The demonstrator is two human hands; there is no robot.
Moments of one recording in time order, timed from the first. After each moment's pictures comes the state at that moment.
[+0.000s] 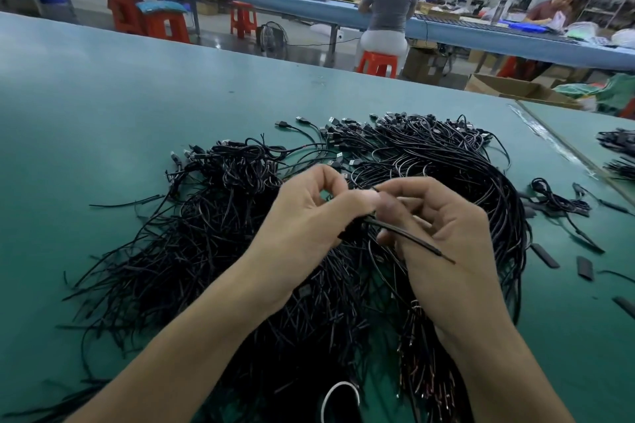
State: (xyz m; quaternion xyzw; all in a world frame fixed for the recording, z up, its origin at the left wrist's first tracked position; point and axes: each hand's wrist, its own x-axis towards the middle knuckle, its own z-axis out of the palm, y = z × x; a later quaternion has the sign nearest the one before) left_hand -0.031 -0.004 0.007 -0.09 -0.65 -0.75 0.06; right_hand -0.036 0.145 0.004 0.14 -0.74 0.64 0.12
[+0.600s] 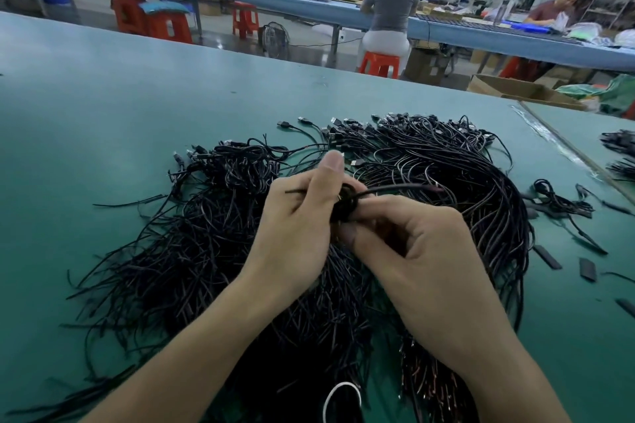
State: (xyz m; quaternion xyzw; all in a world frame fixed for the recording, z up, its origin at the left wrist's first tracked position) left_hand -0.035 0.005 0.000 -0.10 -0.62 -0.76 0.17; right_hand -0.018 0.137 0.019 0.25 -0.80 0.53 0.09
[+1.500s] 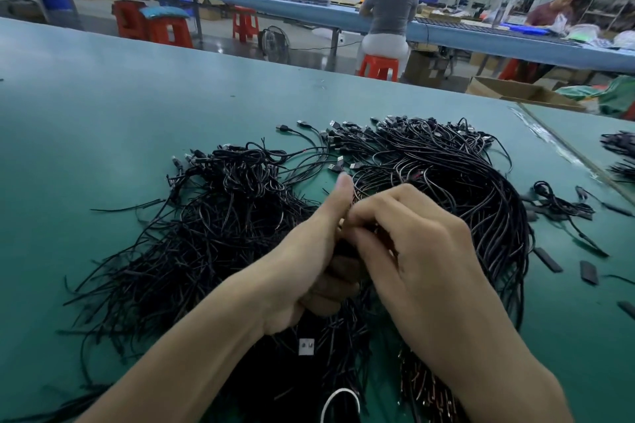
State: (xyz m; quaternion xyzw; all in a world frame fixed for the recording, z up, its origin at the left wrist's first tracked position) left_hand -0.040 0.000 -0.014 0.01 -0.61 -0.76 -0.21; right_hand -0.015 0.139 0.024 0.27 -0.88 0.34 0.17
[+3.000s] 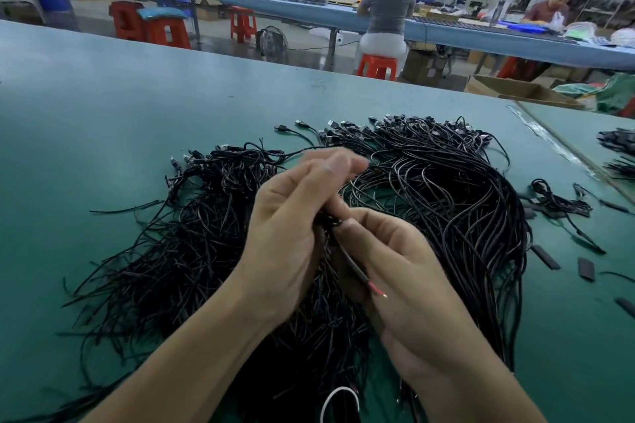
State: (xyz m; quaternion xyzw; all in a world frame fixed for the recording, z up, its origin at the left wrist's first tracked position) left_hand -0.028 0.004 0.009 -0.17 -0.53 -0.82 0.16; right_hand -0.012 0.114 0.016 0.10 -0.58 0.80 -0.12
